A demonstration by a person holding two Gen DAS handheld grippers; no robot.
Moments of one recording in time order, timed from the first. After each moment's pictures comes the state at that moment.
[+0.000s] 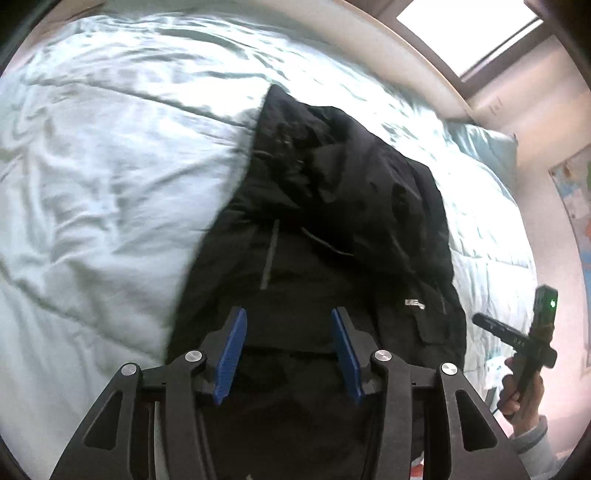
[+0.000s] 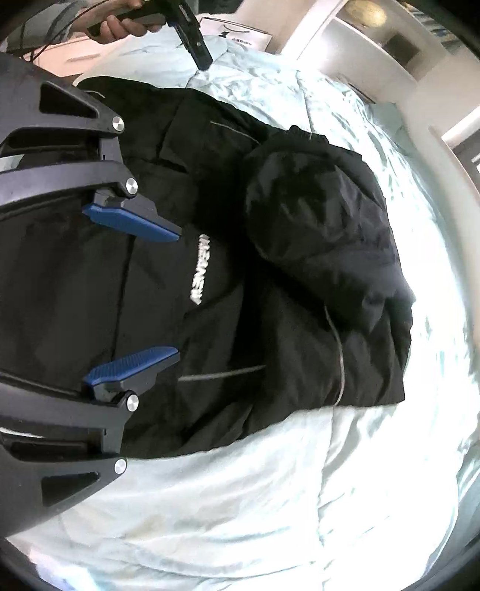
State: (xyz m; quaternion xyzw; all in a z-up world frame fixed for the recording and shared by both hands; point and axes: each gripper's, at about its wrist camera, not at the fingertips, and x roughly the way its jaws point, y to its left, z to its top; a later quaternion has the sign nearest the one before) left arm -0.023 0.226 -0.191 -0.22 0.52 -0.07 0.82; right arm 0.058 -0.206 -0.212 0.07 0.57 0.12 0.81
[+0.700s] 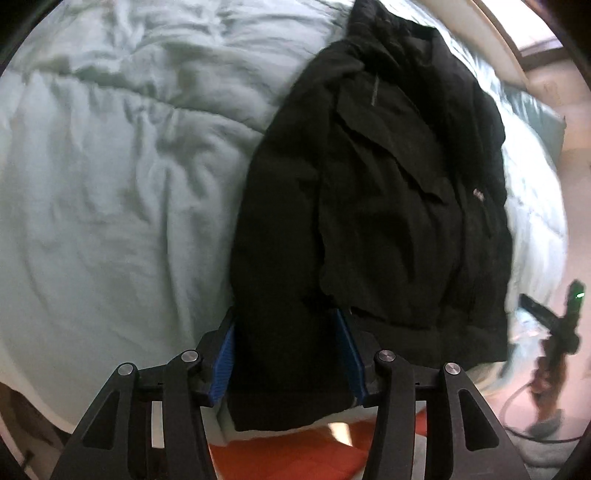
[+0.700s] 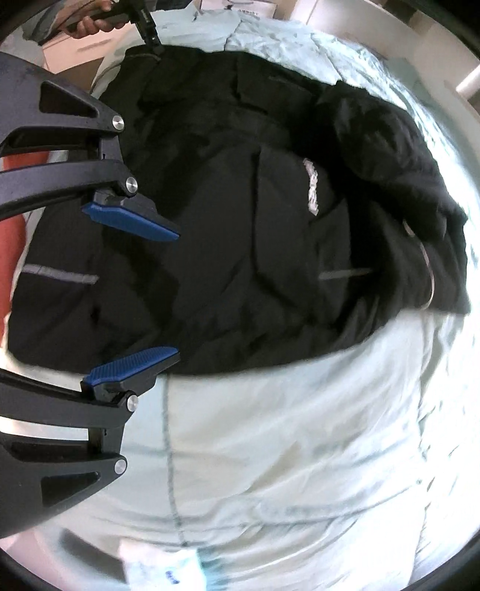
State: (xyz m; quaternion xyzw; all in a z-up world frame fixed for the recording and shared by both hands) left arm -0.143 0.236 -0.276 -0.22 0.64 -0.02 0.73; right arm -0.032 -0.274 -0.241 0.06 0.64 0.04 0.76
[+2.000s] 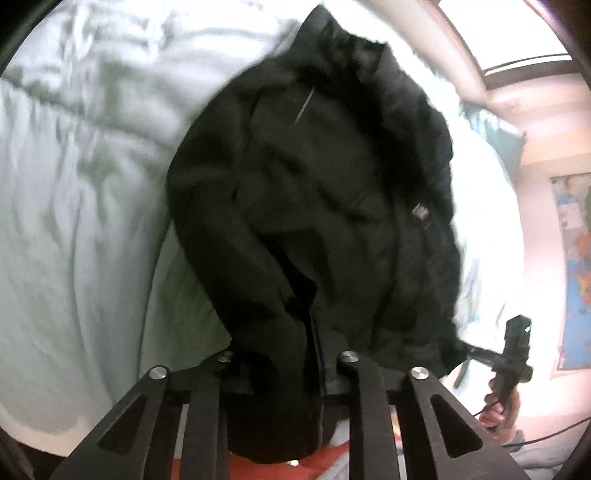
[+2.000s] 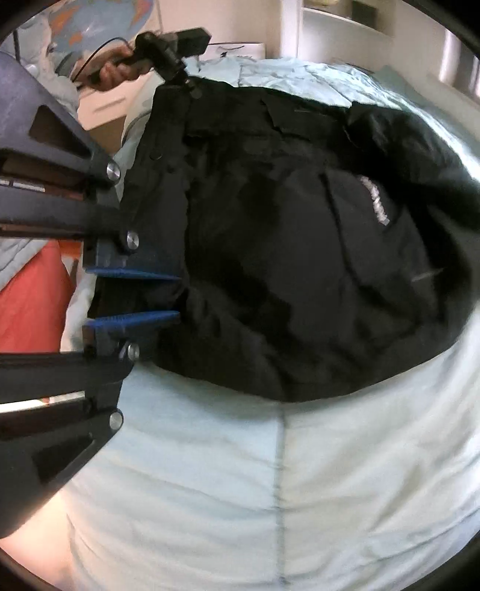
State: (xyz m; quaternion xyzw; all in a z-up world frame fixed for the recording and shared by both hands) left arm -0.131 0.213 -0.258 -0.32 0.58 -0.09 0.75; right arm -0.069 -0.276 -0.252 0.18 0.67 0.11 0.71
